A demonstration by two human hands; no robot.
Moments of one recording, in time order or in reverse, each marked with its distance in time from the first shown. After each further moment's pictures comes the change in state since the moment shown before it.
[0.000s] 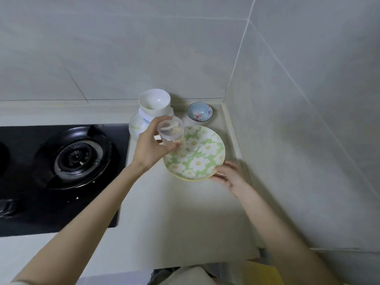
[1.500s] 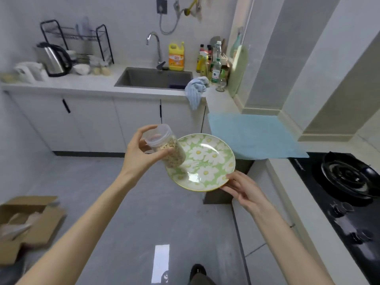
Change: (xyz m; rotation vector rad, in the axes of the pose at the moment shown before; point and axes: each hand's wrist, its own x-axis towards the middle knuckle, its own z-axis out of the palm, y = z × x) left_hand -0.784 0.068 -0.433 0.168 1.648 -0.396; right_hand -0.522 0.424 0.437 -0.837 -1.346 0.296
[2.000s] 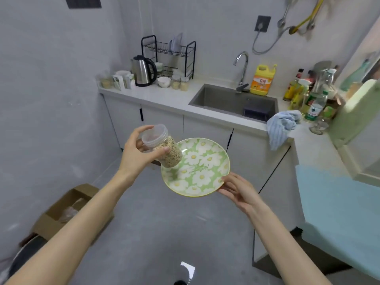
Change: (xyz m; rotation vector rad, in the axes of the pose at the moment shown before) left_hand 0.190 -0.066 -0.202 0.053 0.421 -0.057; right_hand 0.231 -0.007 0.289 -0.193 -0.377 0.158
